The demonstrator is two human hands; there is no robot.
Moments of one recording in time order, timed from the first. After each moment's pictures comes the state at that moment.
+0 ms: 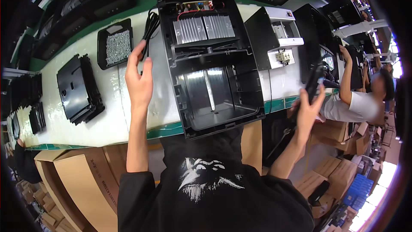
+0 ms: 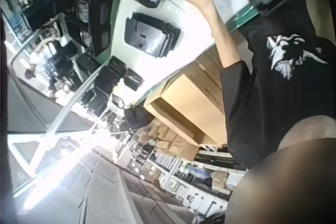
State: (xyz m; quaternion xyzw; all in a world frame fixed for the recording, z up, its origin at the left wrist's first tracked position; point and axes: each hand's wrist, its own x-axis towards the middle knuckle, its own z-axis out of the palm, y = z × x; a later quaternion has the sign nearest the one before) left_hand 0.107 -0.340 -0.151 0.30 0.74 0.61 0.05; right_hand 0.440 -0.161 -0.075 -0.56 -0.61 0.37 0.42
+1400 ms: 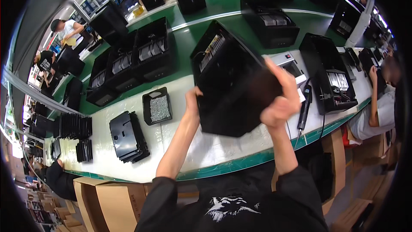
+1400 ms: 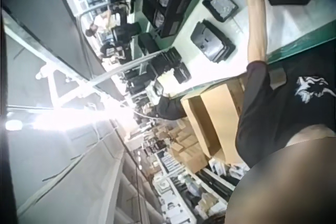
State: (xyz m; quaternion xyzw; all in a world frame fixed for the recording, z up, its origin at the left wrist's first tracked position) left_hand 0.073 -0.241 -0.115 0.09 0.39 0.67 0.63; right_hand 0.284 -0.137 -0.024 -0.09 -0.73 0.15 0.66
